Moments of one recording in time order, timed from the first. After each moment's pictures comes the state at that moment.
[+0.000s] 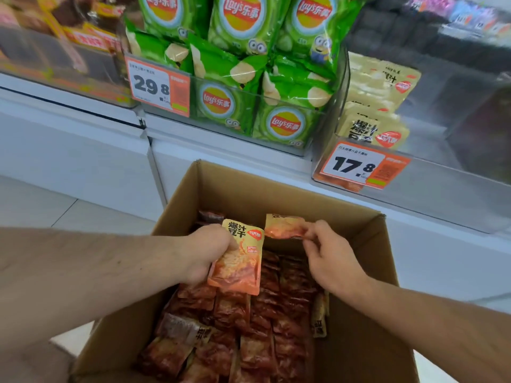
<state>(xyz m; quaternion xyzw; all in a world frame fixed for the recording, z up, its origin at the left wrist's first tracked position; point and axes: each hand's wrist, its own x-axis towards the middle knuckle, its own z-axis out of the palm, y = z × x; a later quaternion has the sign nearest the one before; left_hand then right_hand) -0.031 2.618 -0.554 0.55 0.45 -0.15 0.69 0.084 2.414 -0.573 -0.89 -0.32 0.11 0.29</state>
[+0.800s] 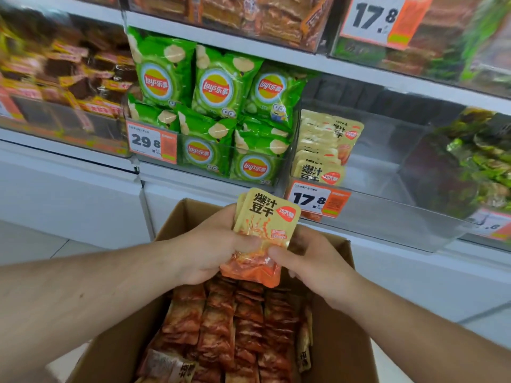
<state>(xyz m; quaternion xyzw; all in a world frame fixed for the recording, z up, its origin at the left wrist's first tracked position) -0.031 2.586 -0.457 0.65 0.14 -0.04 0.75 0.050 2.417 -0.455 -0.79 -0.24 0.28 0.49</state>
